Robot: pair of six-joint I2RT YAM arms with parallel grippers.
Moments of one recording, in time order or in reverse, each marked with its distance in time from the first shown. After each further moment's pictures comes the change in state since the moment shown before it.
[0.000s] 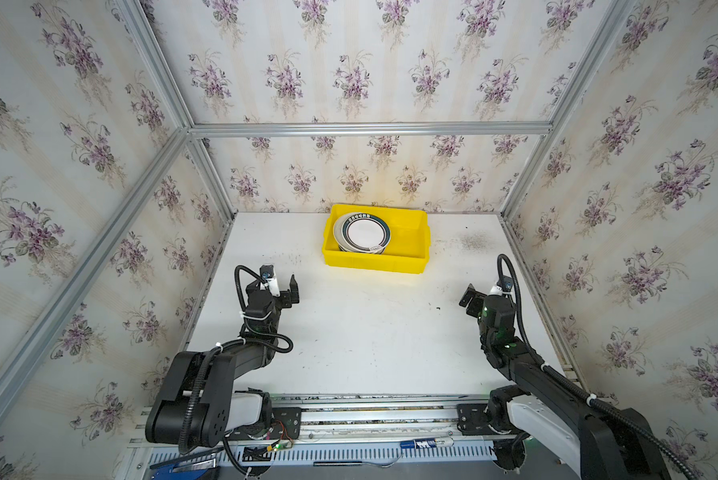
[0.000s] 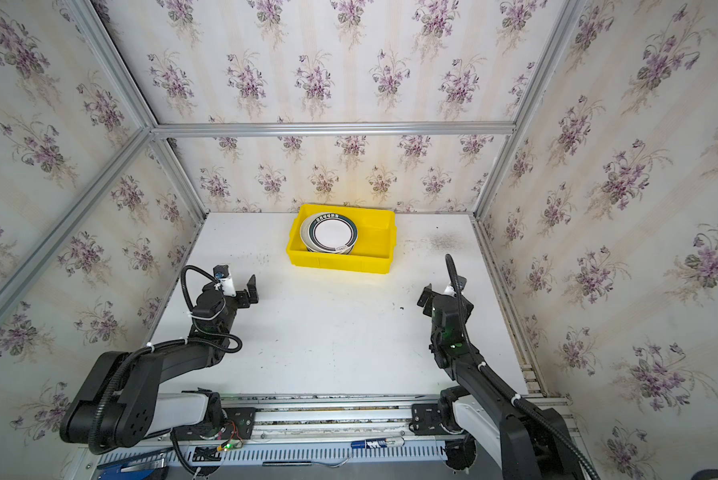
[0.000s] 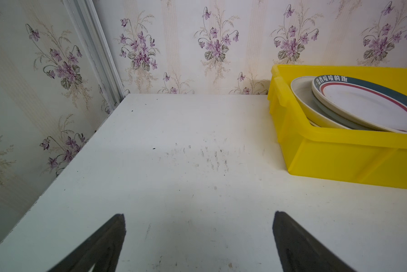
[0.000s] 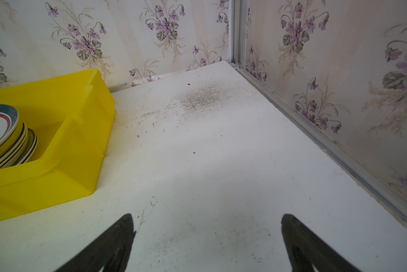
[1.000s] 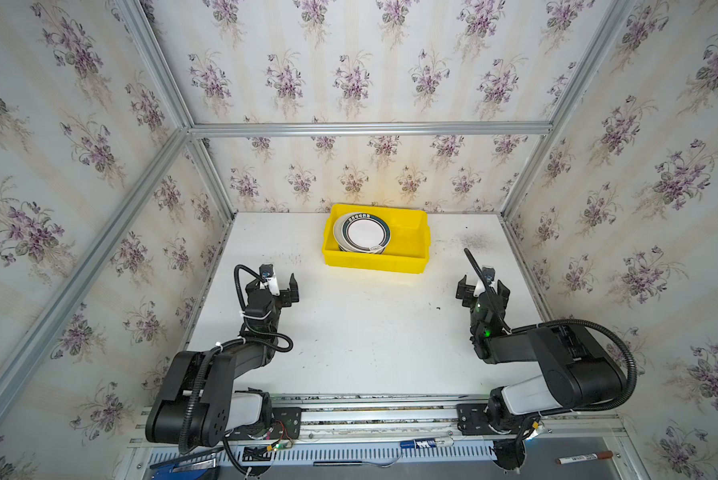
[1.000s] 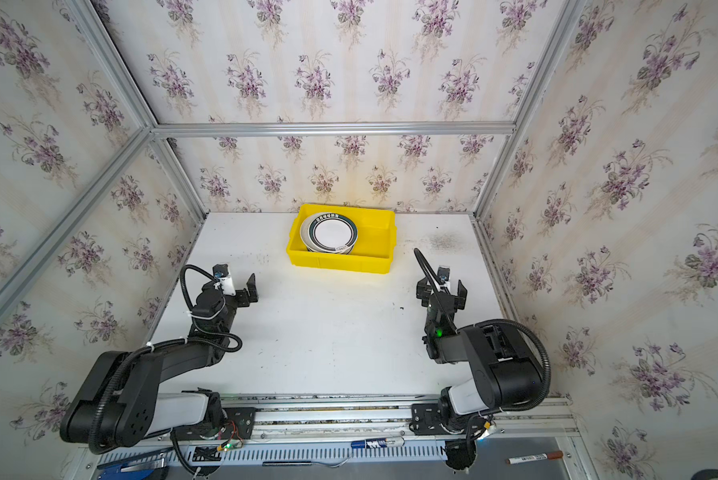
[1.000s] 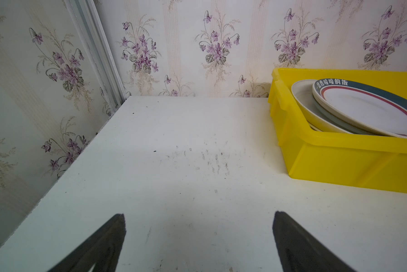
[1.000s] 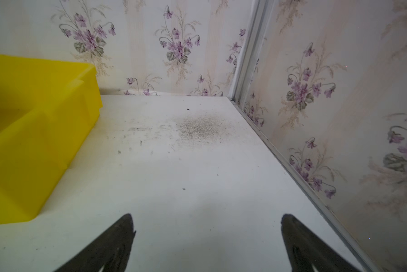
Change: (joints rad) left arm 0.003 0.001 0.005 0.004 -0.003 0.000; right arm -0.032 0.512 -0.018 0.719 -0.025 -0.328
